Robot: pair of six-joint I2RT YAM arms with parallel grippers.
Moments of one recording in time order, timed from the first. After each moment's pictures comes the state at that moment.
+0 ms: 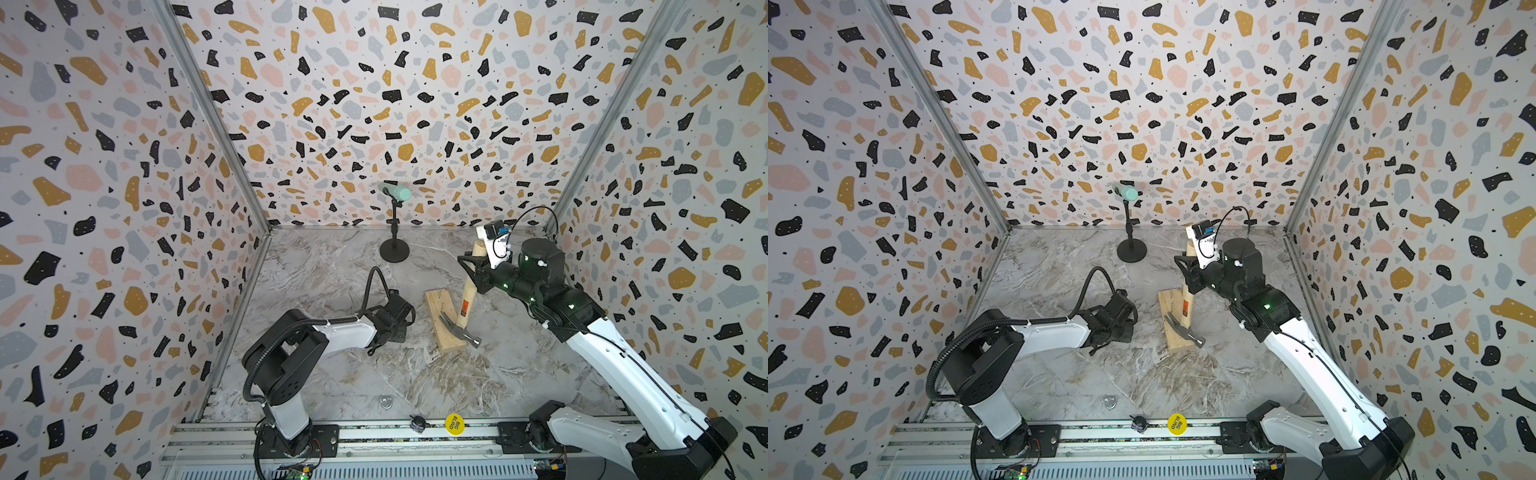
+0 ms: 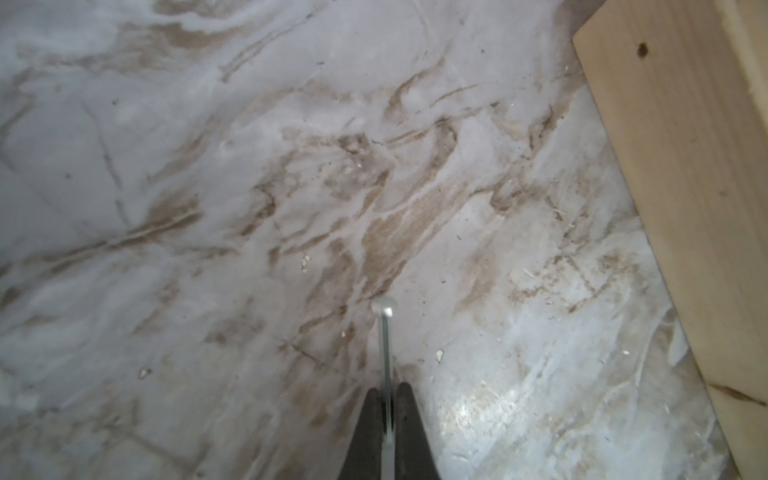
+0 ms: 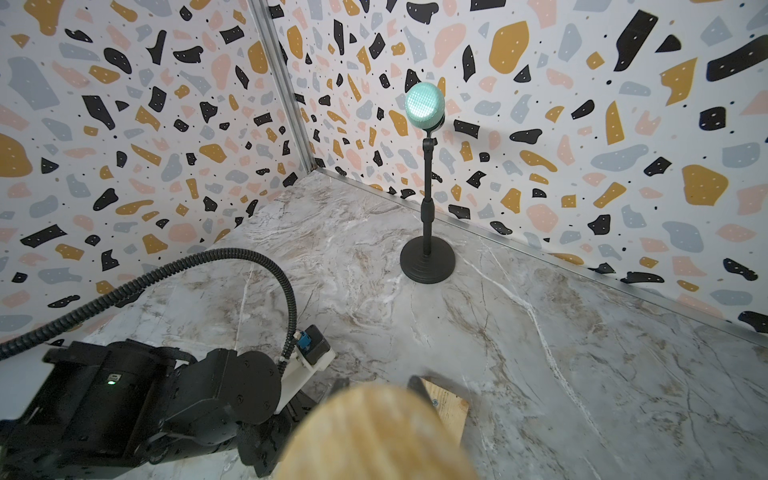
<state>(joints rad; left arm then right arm) -0.77 1.73 0.89 -0.22 -0.19 -0.54 0.53 1.09 1.19 -0.39 -0.21 0.06</state>
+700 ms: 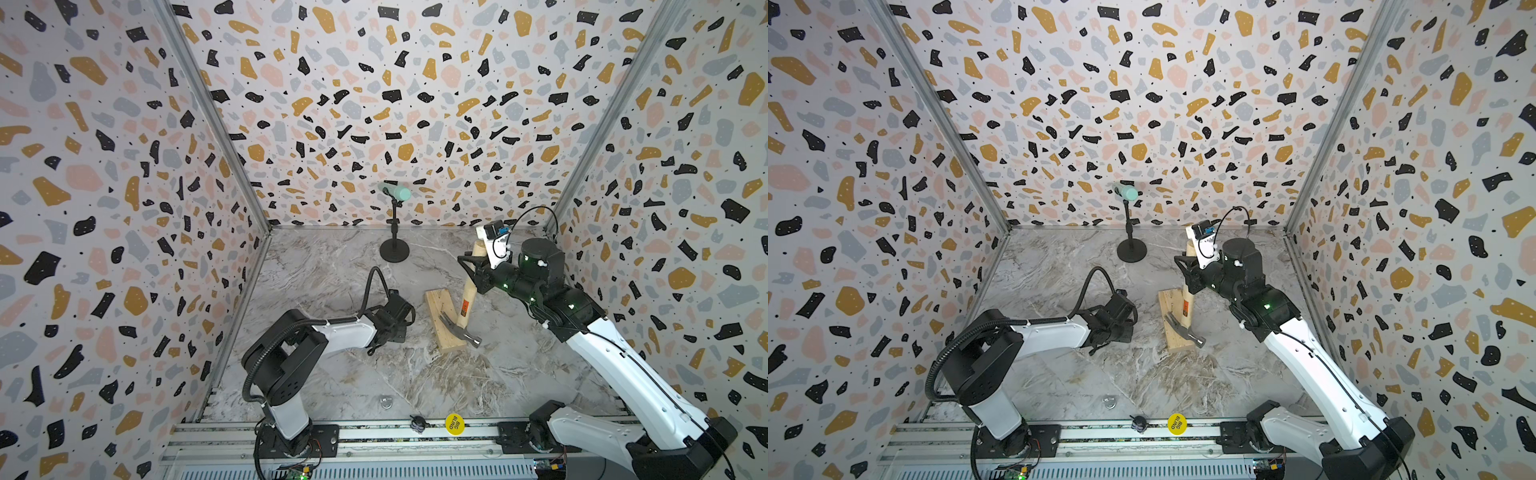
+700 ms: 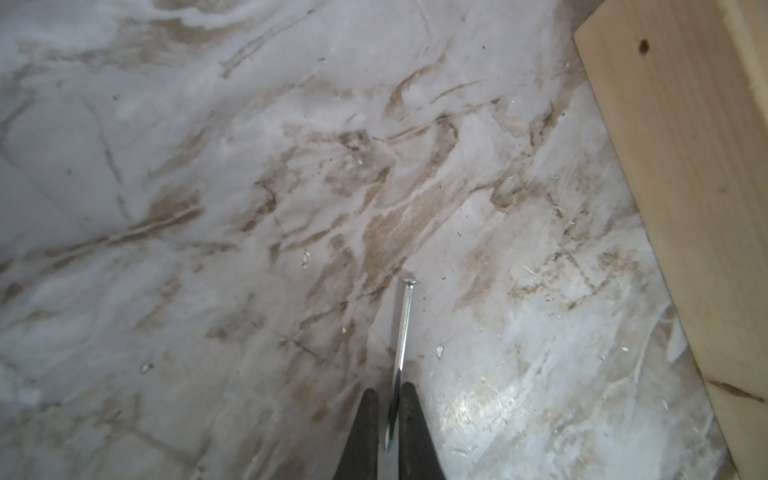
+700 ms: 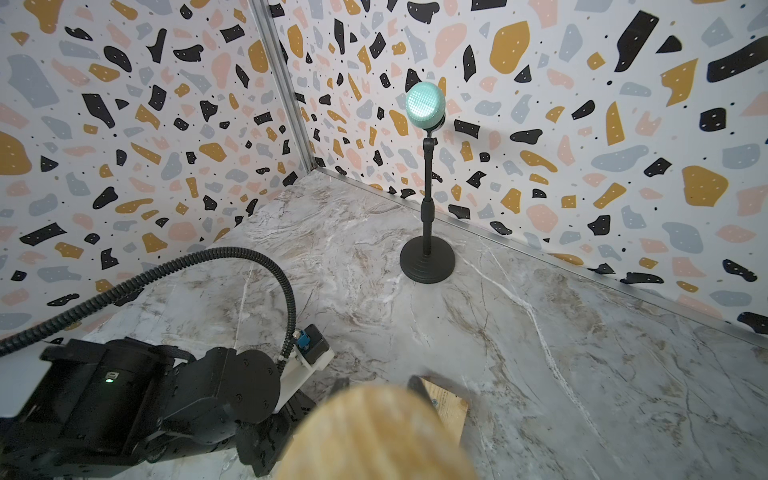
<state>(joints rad) -0.76 1.72 0.89 -0.23 -0.18 -0.54 0.53 1.09 1.19 -0.39 -0.21 0.05</state>
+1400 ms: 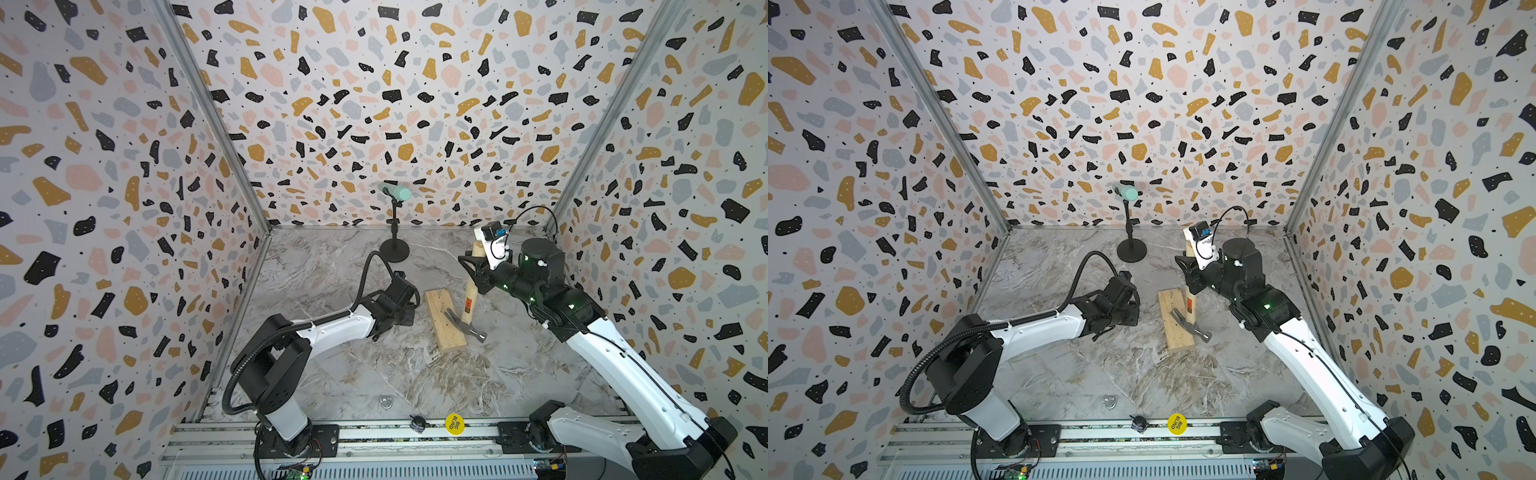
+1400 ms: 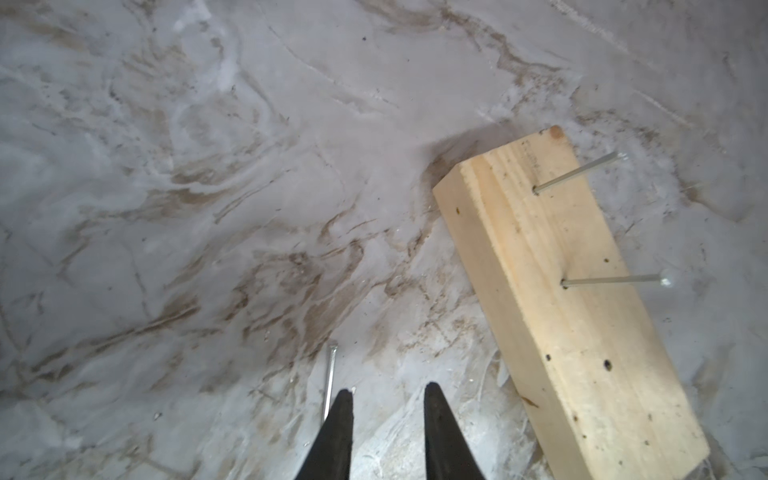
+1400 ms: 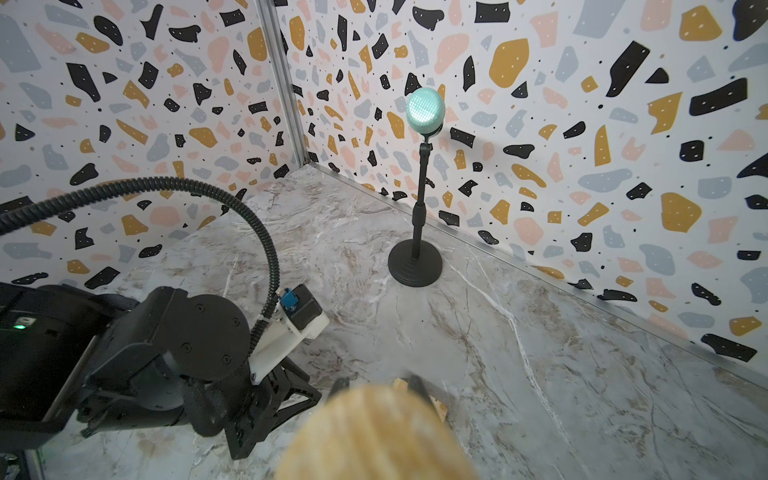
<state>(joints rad) -0.76 1.67 1.05 -0.28 -0.14 -0.53 0.53 1.09 1.19 -0.39 -0.19 -0.04</state>
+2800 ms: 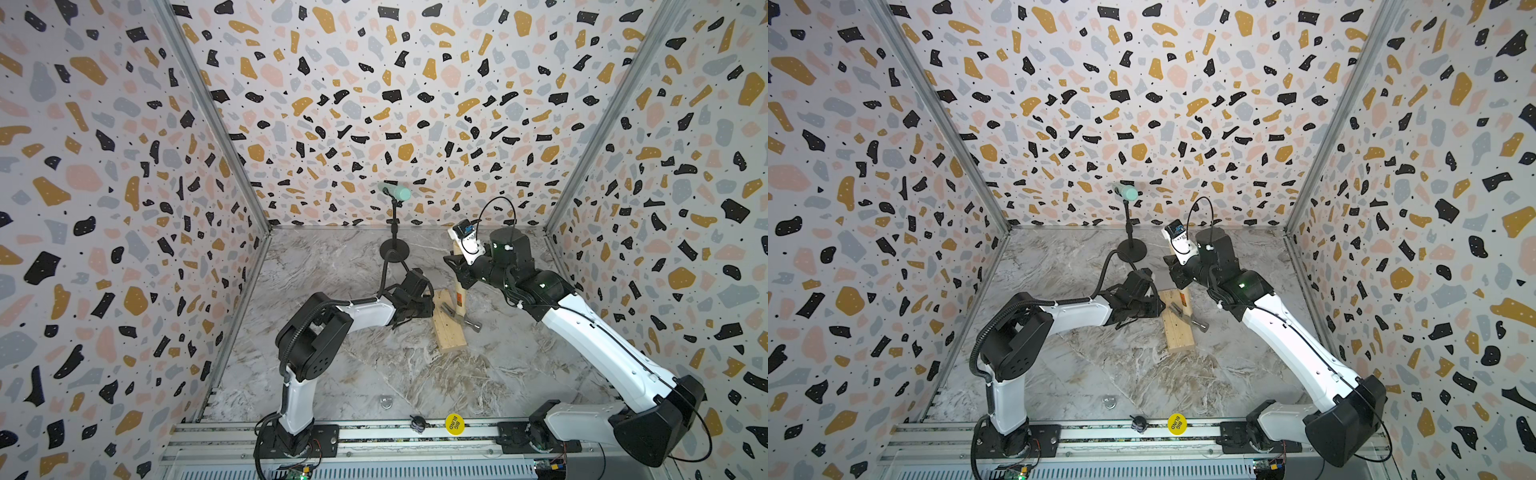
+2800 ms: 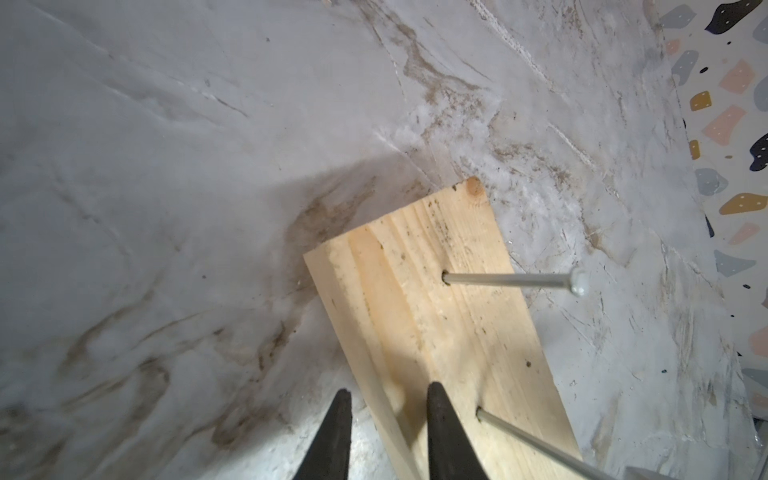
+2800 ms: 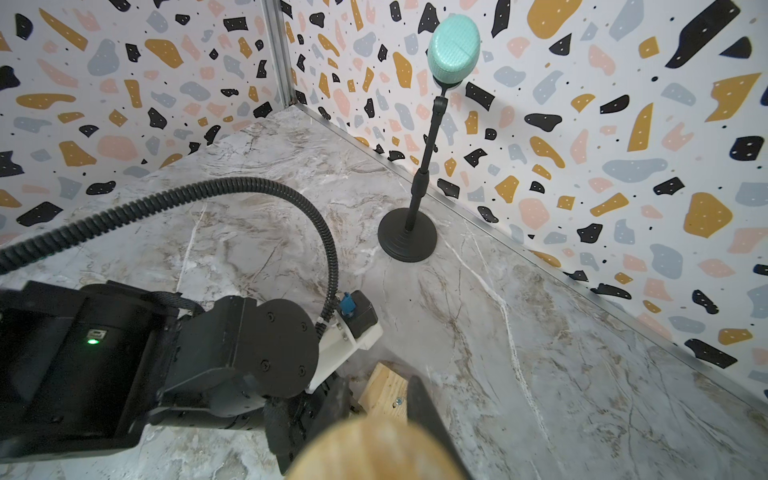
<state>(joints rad) -0.75 1.96 1.20 -0.06 0.10 -0.62 0.59 1.28 1.30 -0.46 -0.12 -0.16</state>
